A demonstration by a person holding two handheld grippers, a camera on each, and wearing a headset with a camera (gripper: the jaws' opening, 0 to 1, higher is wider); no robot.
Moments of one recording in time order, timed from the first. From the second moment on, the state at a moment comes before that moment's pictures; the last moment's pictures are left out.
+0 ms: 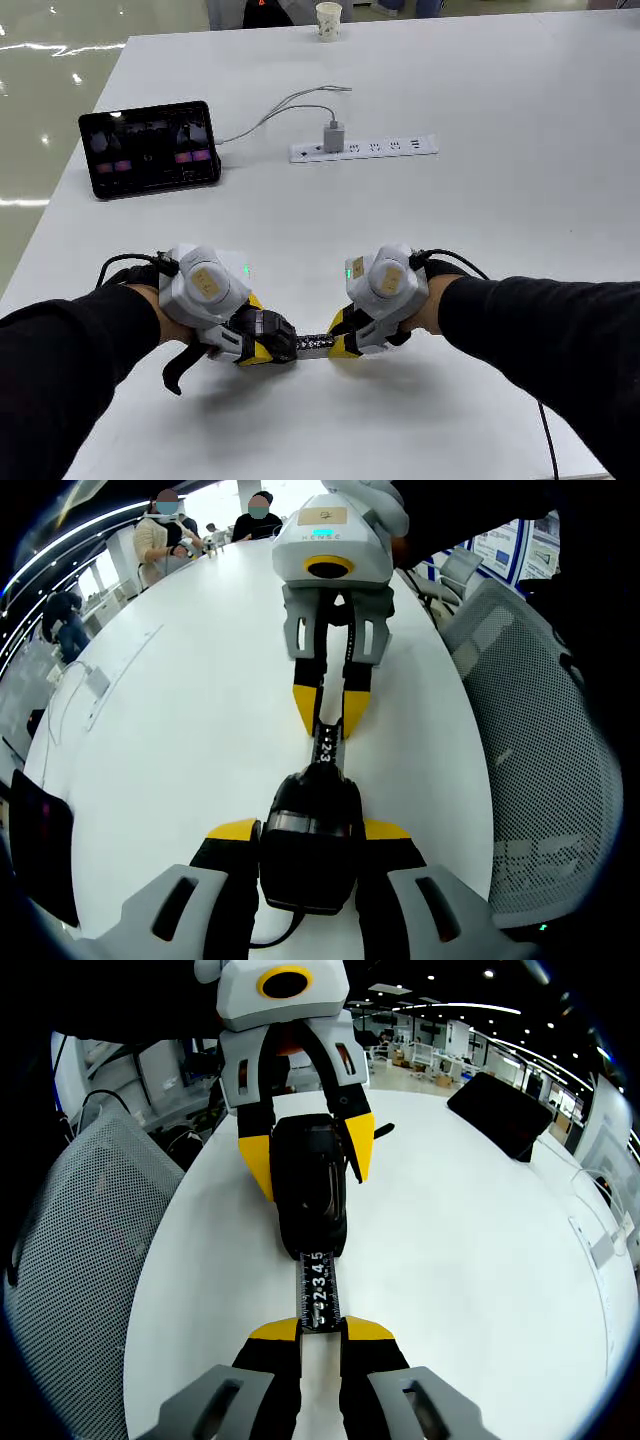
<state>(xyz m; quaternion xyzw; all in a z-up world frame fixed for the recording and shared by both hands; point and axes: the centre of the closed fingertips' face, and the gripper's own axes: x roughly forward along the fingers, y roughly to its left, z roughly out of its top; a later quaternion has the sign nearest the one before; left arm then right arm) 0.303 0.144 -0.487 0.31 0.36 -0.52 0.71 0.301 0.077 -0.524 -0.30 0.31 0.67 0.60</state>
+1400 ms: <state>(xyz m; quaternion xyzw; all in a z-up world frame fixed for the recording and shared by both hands) 0.303 0.143 -0.488 0.30 0.36 -0.52 0.71 0.306 0.040 -0.524 -0.31 0.31 0.67 0.60</state>
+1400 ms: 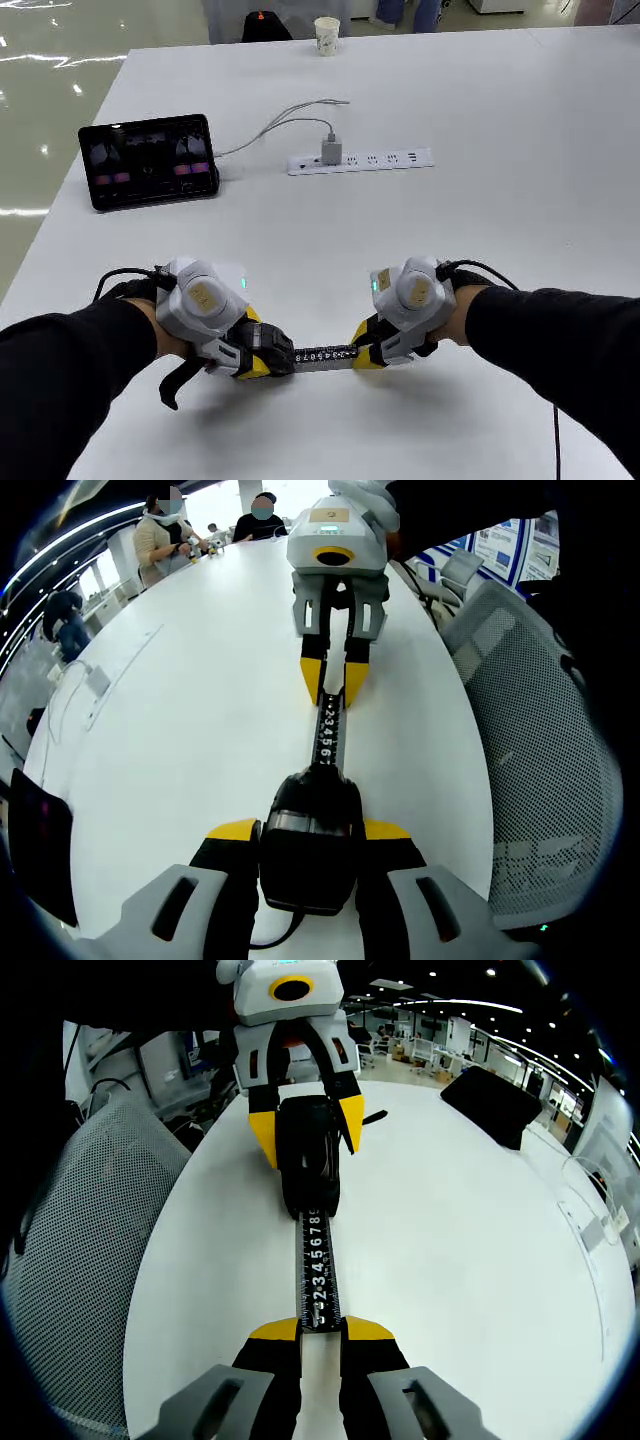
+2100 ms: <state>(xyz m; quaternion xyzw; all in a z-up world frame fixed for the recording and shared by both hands) 0.304 0.143 -0.488 0.30 0.37 -0.52 0.71 0.310 0.021 -0.524 -0.31 0.32 0.66 0.60</state>
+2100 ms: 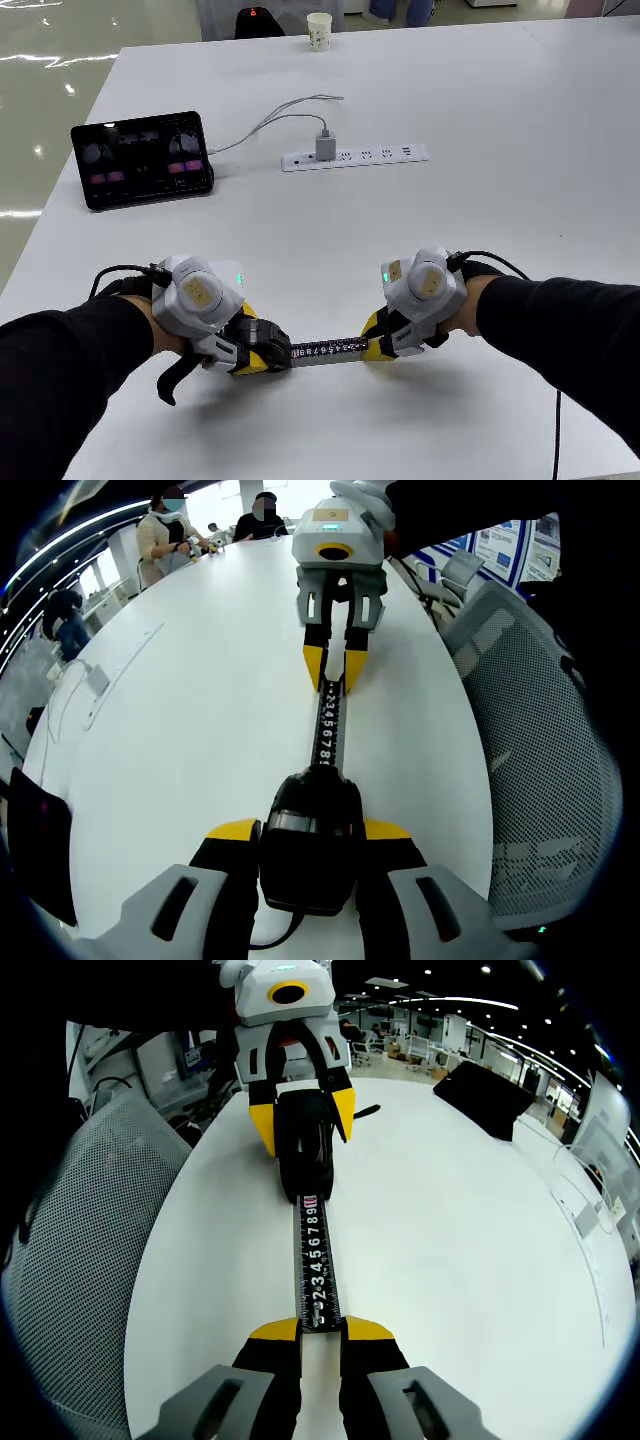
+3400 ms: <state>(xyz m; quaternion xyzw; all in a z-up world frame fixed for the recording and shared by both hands) 0.304 0.142 -0.488 0.30 0.36 -0.52 0.71 0.317 -0.008 -0.523 -0.31 0.33 0.65 0.61</state>
